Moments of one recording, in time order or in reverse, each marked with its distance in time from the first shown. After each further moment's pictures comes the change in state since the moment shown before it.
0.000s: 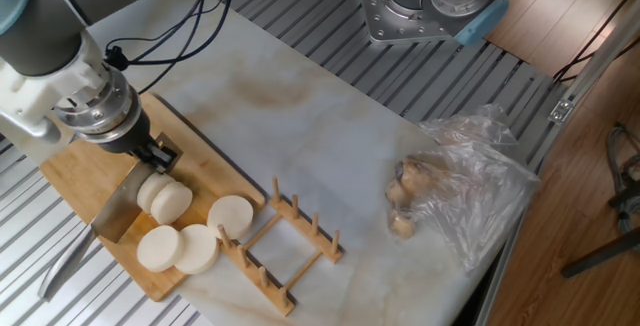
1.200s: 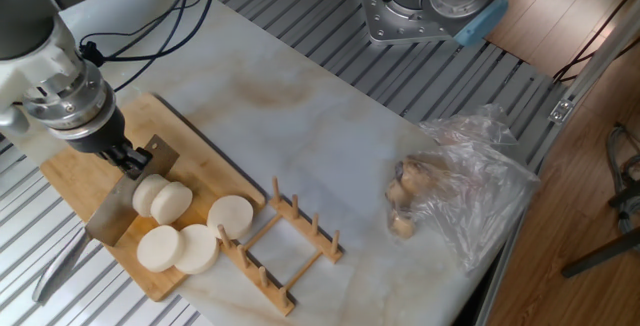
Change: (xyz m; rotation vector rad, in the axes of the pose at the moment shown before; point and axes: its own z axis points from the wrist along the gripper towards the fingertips) arm -0.026 -0.009 -0.029 -0.005 -0.057 -0.044
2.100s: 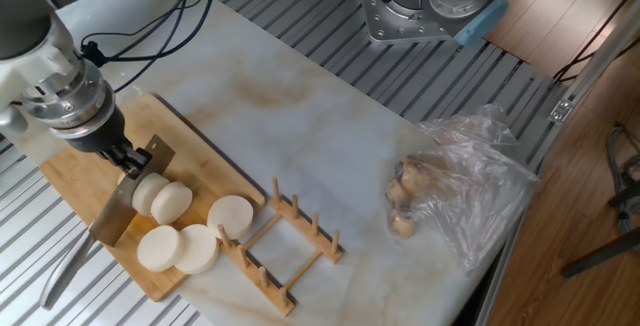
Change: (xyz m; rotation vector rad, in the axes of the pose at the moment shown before) arm 0.010 0.004 0.005 -0.023 0.027 0.030
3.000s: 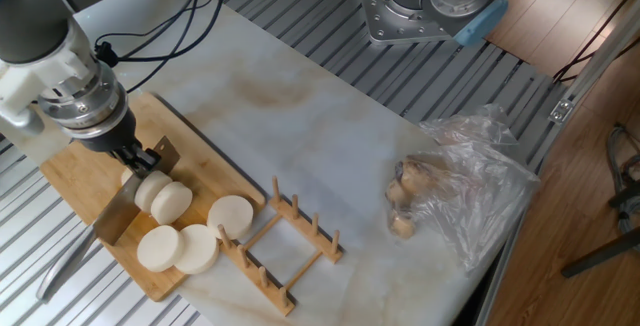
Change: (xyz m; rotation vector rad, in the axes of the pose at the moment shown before) arm 0.010 0.008 0.011 0.004 0.005 0.042
